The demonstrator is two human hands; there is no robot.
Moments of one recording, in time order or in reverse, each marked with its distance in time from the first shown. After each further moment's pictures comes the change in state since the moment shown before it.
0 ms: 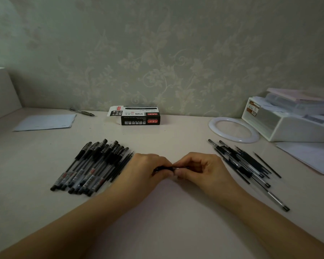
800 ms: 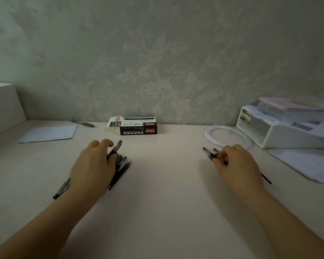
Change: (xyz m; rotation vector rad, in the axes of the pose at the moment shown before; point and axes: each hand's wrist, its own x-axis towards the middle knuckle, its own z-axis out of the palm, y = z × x) left_hand -0.008 -0.027 -0.052 0.471 0.312 -0.581; right_hand -0.003 -0.006 -0.064 -1.033 0.497 0.217
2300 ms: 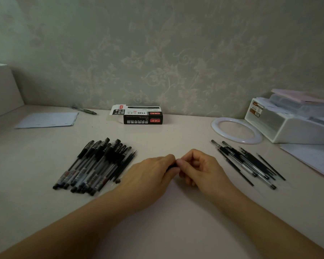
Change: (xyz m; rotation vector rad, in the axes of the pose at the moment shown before) left_hand -0.033 0.047 0.042 -0.215 -0.360 0.577; right_hand -0.034 -0.069 0.033 1.017 -0.487 0.024
